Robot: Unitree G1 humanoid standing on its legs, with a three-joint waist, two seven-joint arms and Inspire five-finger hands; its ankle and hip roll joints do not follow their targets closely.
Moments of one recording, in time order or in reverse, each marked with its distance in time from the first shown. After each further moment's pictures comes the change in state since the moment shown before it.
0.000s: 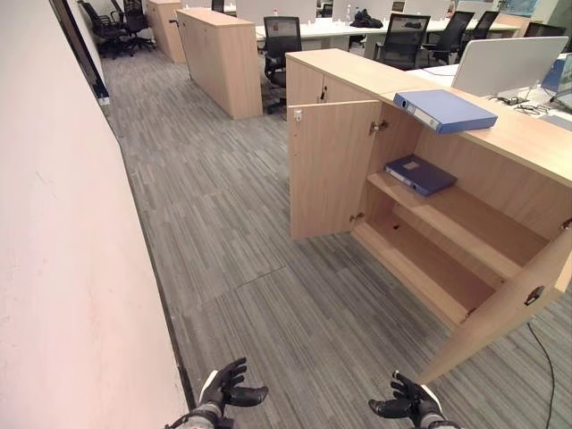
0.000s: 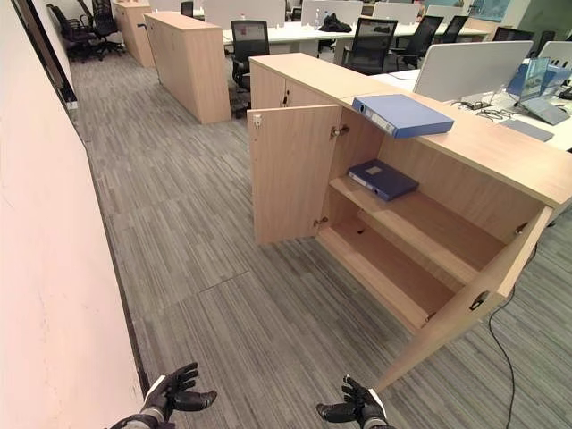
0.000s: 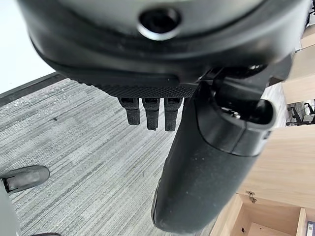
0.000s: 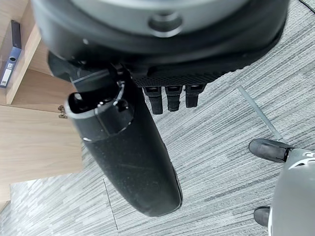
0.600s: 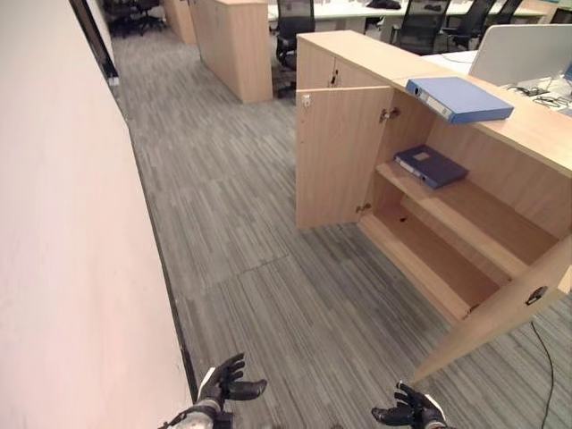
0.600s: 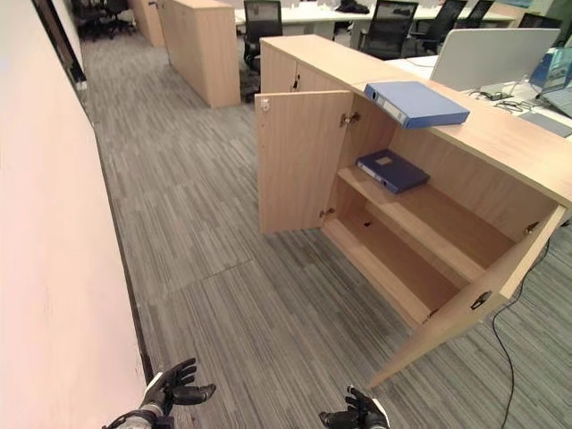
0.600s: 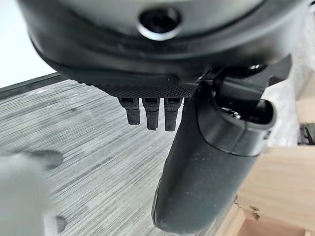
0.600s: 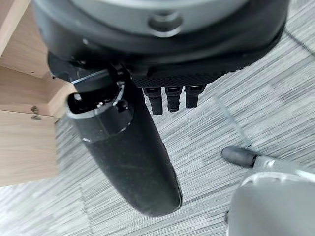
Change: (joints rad) left arm -0.049 0.001 0.003 0.051 -0.077 0.003 0.002; right arm -0.039 -0.003 -0.008 0.088 0.040 0.007 -0.005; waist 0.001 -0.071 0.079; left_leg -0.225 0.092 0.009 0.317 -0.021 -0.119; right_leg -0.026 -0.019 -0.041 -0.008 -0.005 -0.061
